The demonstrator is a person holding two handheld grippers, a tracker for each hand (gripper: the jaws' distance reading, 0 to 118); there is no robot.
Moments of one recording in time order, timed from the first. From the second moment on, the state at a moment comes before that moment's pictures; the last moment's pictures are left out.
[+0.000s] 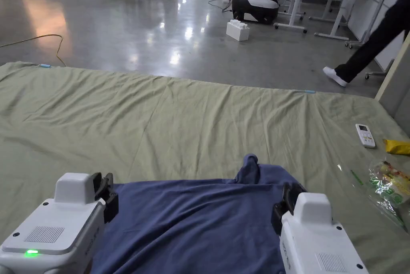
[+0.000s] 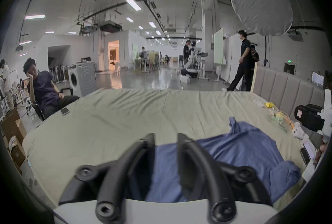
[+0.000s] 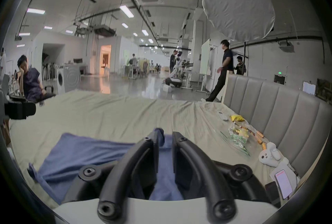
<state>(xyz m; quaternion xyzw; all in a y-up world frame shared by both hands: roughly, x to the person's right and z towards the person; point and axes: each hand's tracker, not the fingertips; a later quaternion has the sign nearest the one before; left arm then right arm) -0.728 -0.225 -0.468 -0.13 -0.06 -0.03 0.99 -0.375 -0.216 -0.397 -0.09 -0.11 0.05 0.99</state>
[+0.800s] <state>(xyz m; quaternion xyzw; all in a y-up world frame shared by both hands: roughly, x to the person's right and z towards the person) -0.798 -0.287 -0.585 -0.35 -0.03 0.05 0.93 -0.370 -0.244 -0.437 -0.11 -0.08 0.07 0.99</state>
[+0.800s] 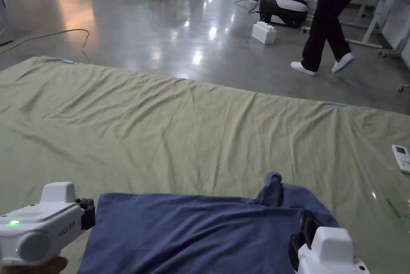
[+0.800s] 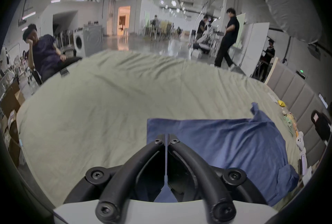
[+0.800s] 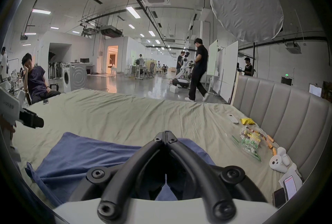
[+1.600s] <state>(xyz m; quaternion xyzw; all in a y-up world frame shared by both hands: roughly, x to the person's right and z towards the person) -0.781 -0.379 -0.725 -0.49 -0.01 -0.02 0.87 -0.333 -0.311 -0.463 -0.24 -0.10 0.07 0.96</state>
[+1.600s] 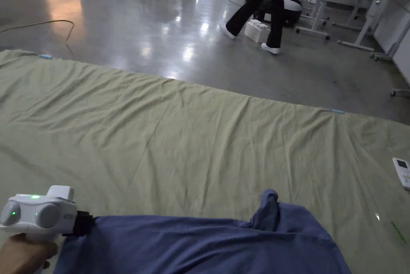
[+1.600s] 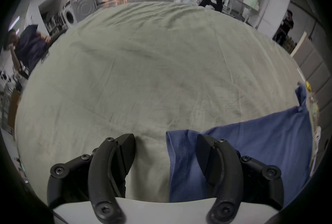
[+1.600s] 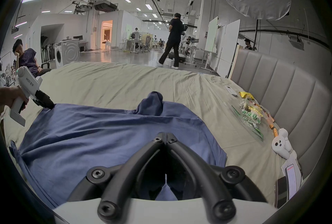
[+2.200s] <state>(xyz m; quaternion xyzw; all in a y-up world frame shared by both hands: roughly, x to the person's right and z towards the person) -0.778 -0.347 -0.735 -0.44 -0.02 -0.05 0.90 -0.185 -0.331 -0.647 -0.40 -0.12 0.02 0.91</state>
